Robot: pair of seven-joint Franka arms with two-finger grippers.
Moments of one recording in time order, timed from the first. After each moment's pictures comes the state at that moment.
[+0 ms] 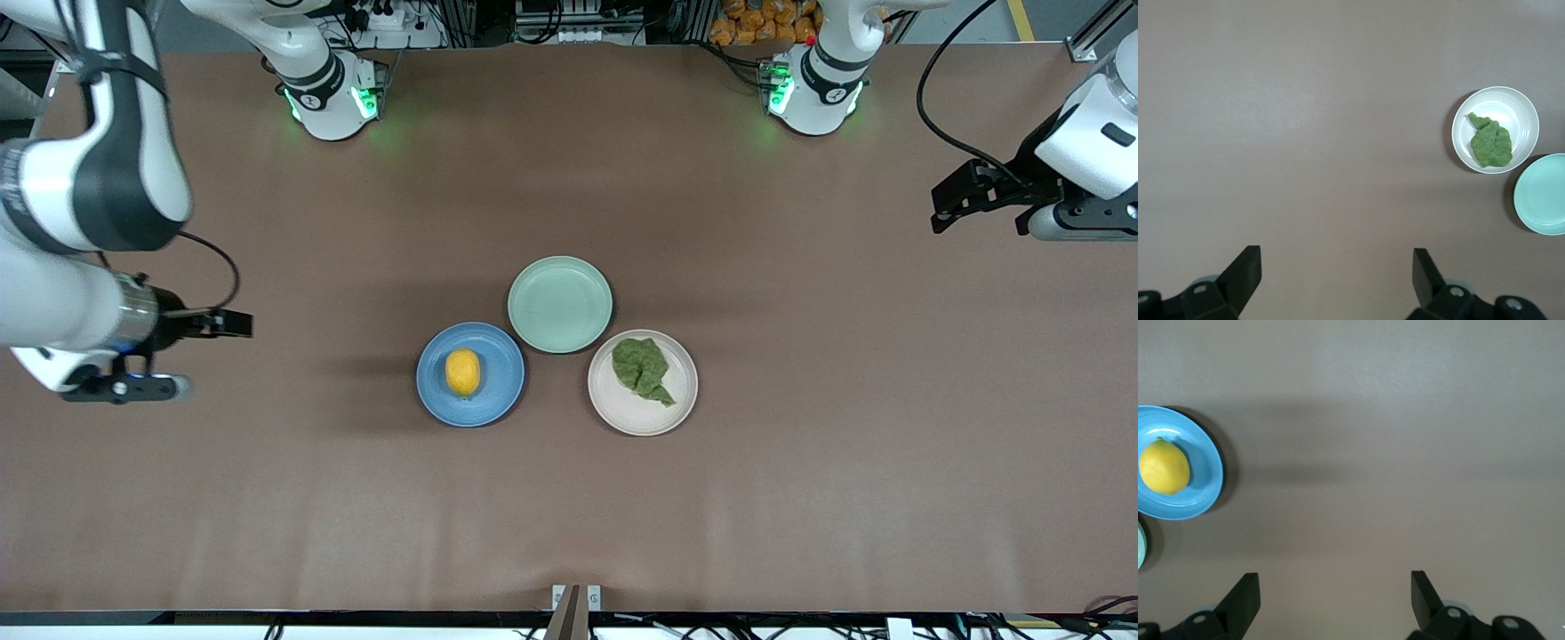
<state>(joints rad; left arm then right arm) -0.13 0.01 -0.02 -1.51 0.00 1.54 -0.12 0.09 0.37 -0.05 -1.36 0.00 1.52 0.04</state>
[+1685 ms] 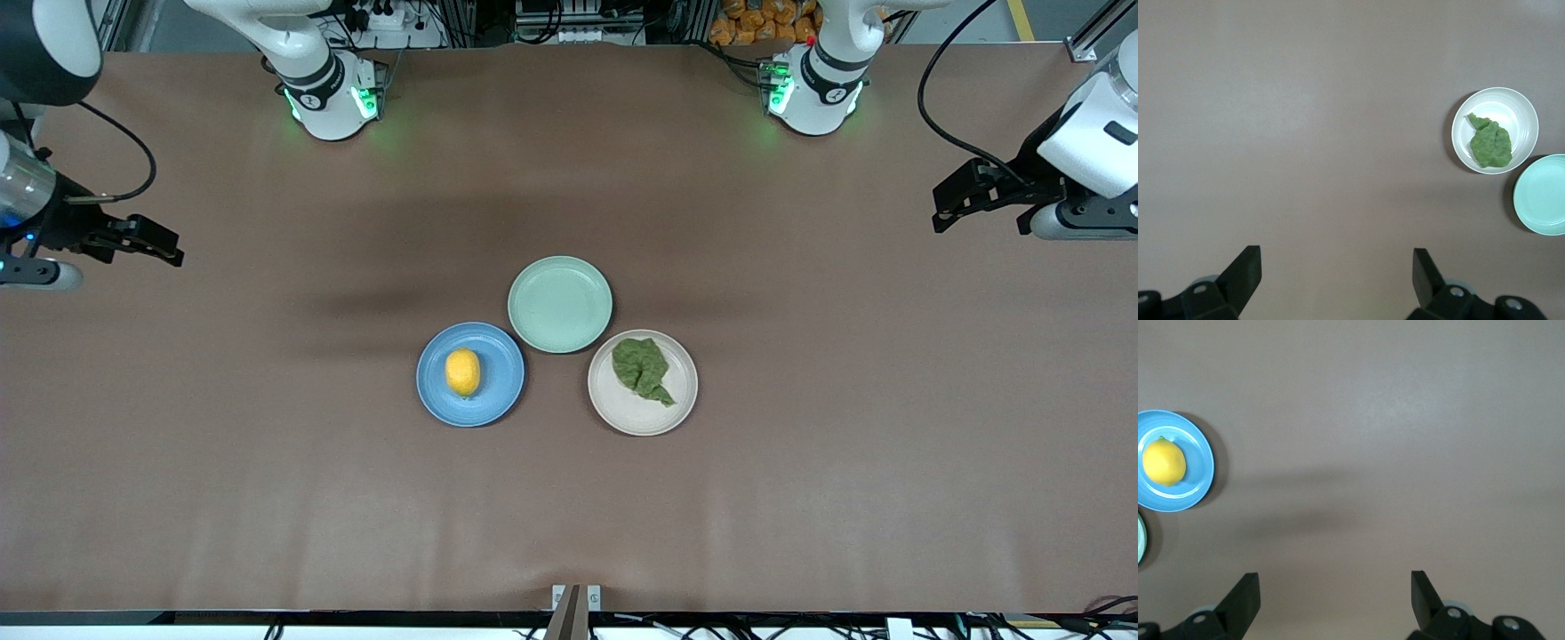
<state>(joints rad) -0.13 0.01 -0.02 -1.50 0.00 1.54 -0.12 0.01 -0.06 -0.04 -1.84 0.00 1.74 0.03</state>
